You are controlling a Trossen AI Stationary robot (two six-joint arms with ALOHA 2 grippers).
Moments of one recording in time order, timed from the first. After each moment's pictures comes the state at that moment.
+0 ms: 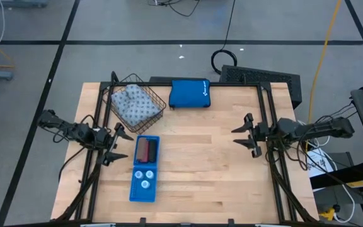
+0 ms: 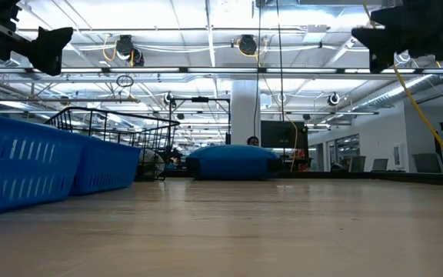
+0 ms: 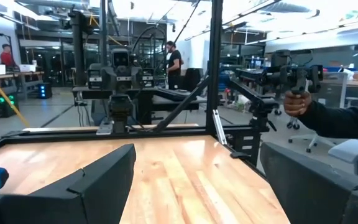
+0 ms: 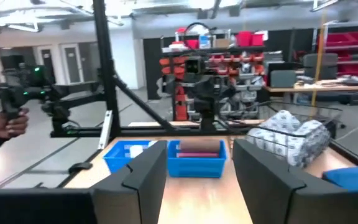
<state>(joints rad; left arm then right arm) -0.41 0.01 0.01 0.16 -0.13 -0.01 0.12 0.29 0.14 0.29 0.00 0.06</state>
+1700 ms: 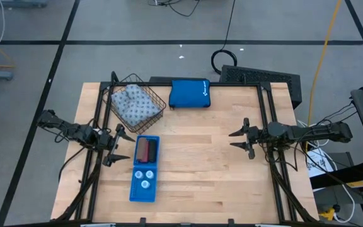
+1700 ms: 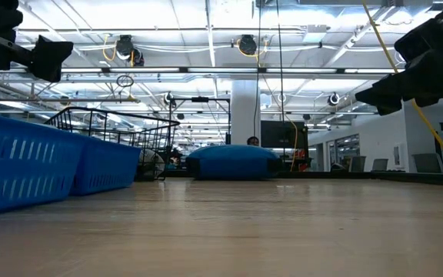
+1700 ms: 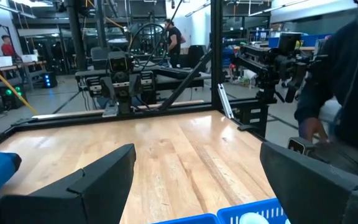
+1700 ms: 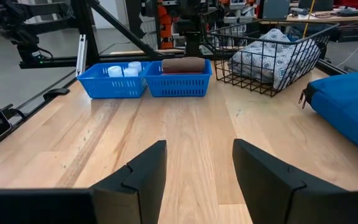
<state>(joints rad) -0.41 0.01 0.02 0.05 -0.14 0.04 0.06 0.20 0.02 0.02 0.00 0.07</state>
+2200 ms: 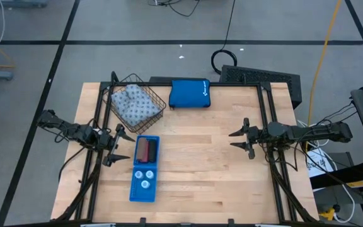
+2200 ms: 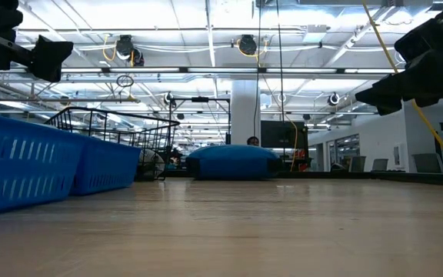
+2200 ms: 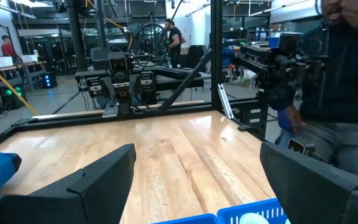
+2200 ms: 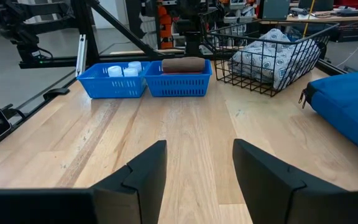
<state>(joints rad) -0.41 0.01 0.02 0.05 -0.14 0.04 0.06 0.20 0.02 0.02 0.00 0.07</state>
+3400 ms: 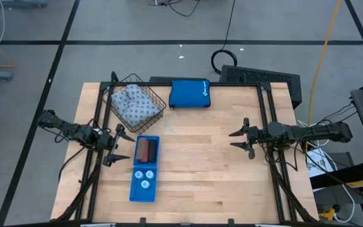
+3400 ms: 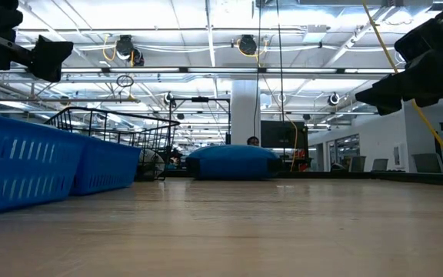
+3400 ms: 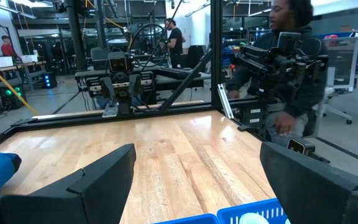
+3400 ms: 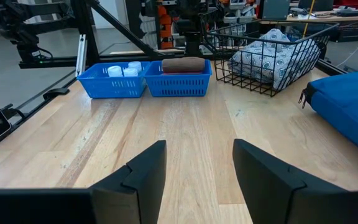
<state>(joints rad) -0.41 0.01 0.02 0.06 -0.14 0.04 0.06 0.20 0.02 0.02 0.00 0.07</state>
